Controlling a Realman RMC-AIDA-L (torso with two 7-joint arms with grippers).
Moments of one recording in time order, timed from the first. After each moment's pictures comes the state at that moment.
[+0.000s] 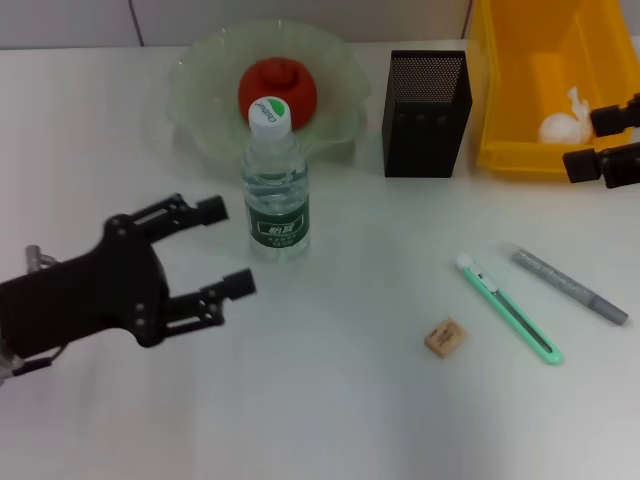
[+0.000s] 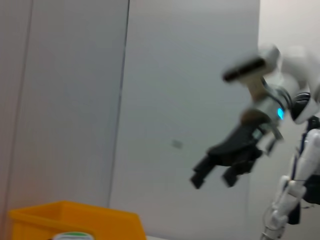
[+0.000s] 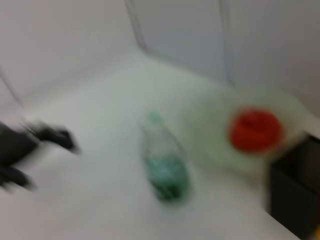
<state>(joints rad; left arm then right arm) -0.31 -1.93 1.39 0.38 1.07 1.71 -0.86 0.49 2.04 -0.72 -1.65 -2.15 -1.99 2.25</state>
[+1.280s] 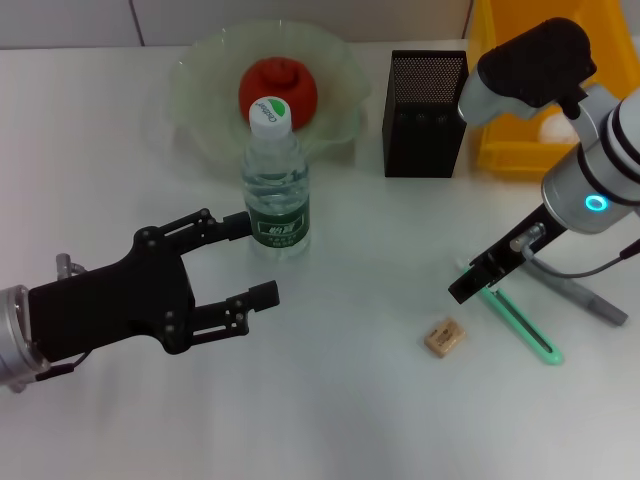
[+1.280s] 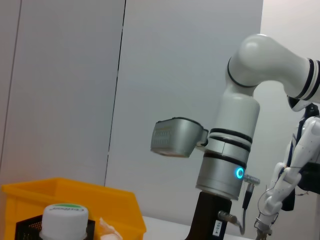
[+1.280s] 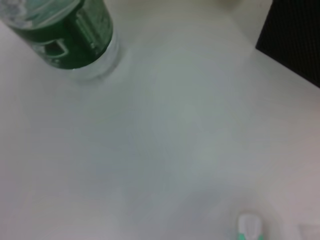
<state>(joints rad) -0.33 -1.96 1.39 0.39 1.14 1.65 -0.89 0.66 2.09 -1.52 -1.21 -2.64 -1.49 2.82</state>
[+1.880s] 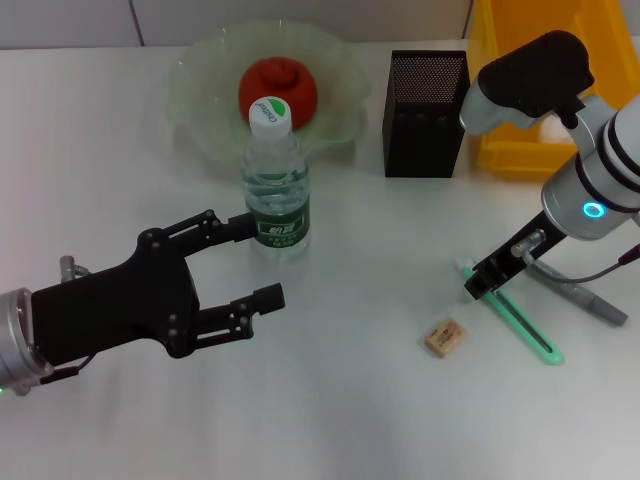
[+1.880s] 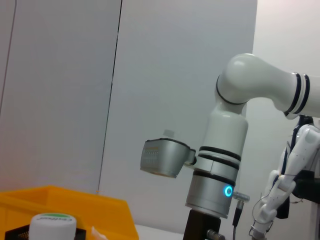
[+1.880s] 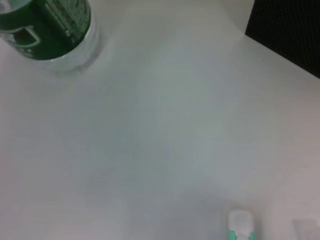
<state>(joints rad) -0.33 -1.97 1.39 0.39 1.14 1.67 -0.89 0.67 2.09 -1.52 -1.14 -2.64 -1.45 2.81</state>
